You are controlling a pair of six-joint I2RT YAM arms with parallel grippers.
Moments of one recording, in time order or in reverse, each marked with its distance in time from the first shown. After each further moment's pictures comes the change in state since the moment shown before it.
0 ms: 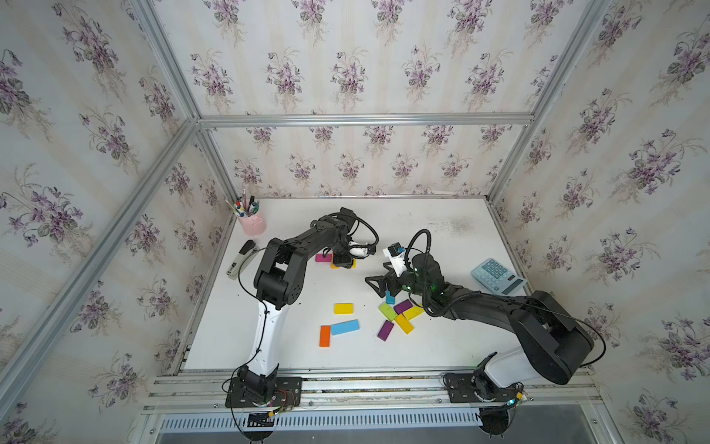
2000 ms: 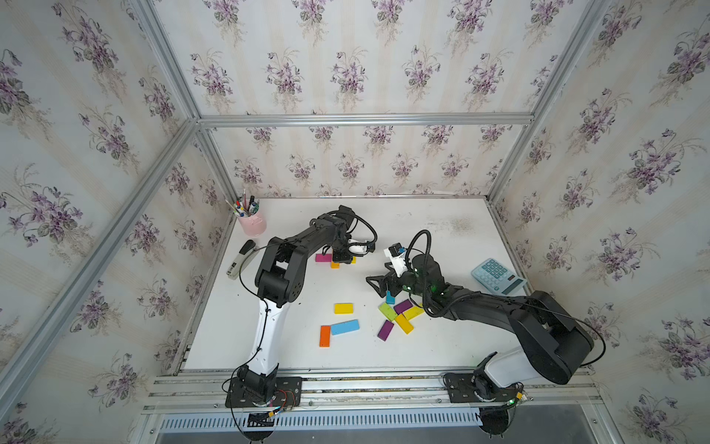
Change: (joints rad) left arm 0.013 0.027 0.029 0.003 0.009 0.027; right arm 0.000 0.000 -0.008 0.002 0.026 0.003
